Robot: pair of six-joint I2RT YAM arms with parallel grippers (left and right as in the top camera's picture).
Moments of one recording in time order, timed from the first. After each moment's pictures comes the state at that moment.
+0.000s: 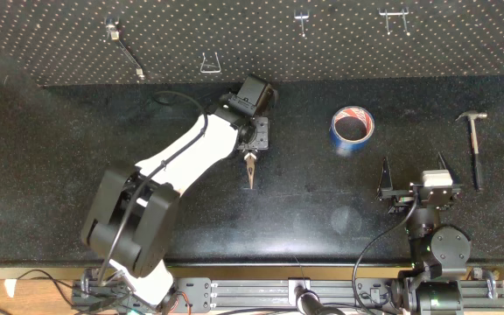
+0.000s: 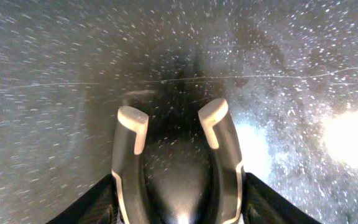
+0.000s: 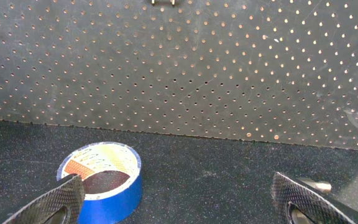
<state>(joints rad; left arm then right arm) -0.50 1.88 1.21 -0.63 -0.07 -0.48 0.00 0.01 0.01 -0.07 -0.03 -0.09</state>
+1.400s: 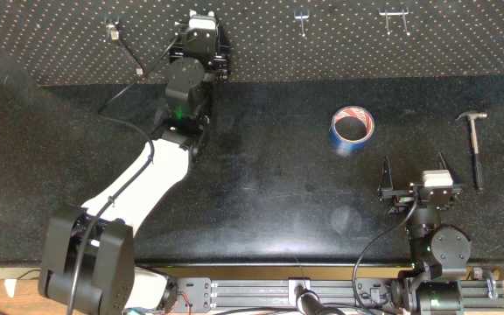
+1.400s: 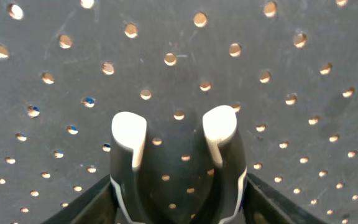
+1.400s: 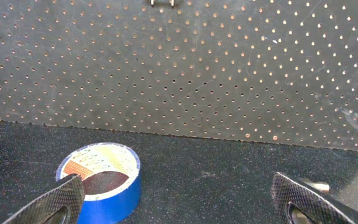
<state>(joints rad) -0.31 1.62 0.93 0.54 -0.28 0.05 0.00 0.01 0.01 -0.07 -0.03 -0.09</state>
